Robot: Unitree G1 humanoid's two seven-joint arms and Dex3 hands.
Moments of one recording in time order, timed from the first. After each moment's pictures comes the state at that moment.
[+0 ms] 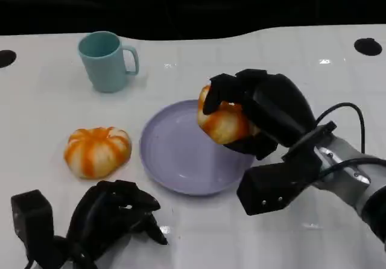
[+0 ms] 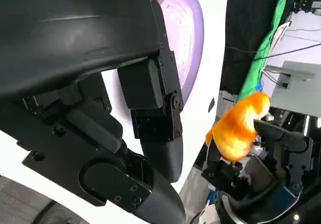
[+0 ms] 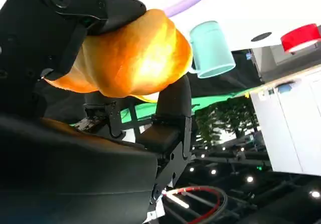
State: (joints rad) left arm -0.22 -0.03 0.16 0.75 -0.35 -0.29 -0.73; right arm -0.77 -0.17 0.53 0.86 -0.76 -0.60 -0.52
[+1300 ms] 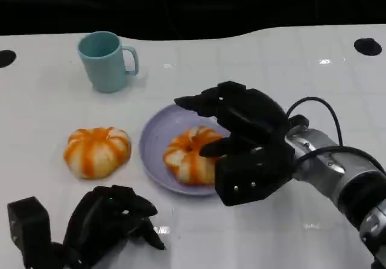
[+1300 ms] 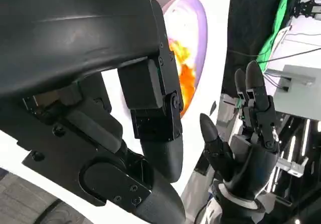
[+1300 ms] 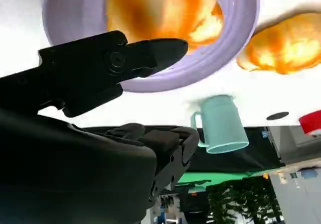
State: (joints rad) left arm -0.19 -0.03 0.17 0.75 -0.35 -0.31 -0.73; right arm -0.85 -0.08 0.55 1.00 -0.73 -0.50 -0.18
